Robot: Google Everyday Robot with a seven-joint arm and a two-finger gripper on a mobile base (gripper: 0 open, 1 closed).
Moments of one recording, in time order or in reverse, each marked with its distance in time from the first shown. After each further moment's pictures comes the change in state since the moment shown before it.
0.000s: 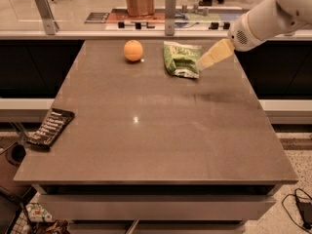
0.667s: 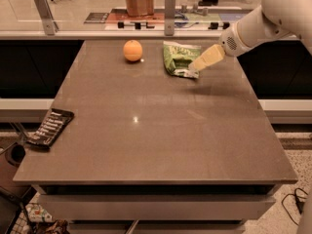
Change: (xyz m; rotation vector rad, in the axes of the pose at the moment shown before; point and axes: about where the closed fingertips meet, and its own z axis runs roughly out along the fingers) arm 0.004 -0.004 0.043 -0.063 0.002 0.077
